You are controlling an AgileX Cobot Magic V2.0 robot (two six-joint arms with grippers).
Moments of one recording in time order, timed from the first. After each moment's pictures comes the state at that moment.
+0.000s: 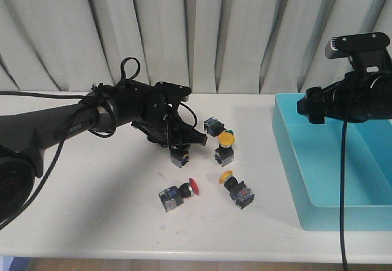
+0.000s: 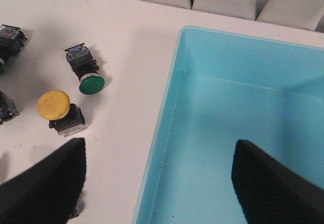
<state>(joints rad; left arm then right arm) -0.48 2.26 -1.75 -0.06 0.64 -0.15 0.07 1.45 -1.06 0.19 0.45 -0.26</state>
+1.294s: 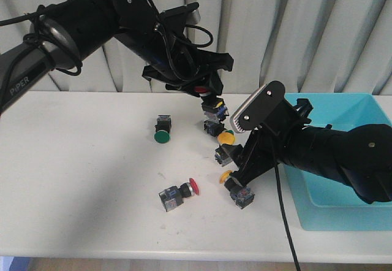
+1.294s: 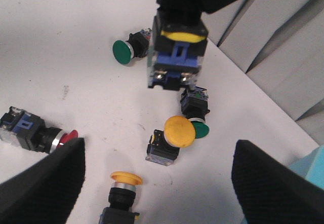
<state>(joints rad) -0.48 2.10 -2.13 -0.42 1.10 -0.12 0.45 1.45 -0.81 1.11 0.04 -1.56</state>
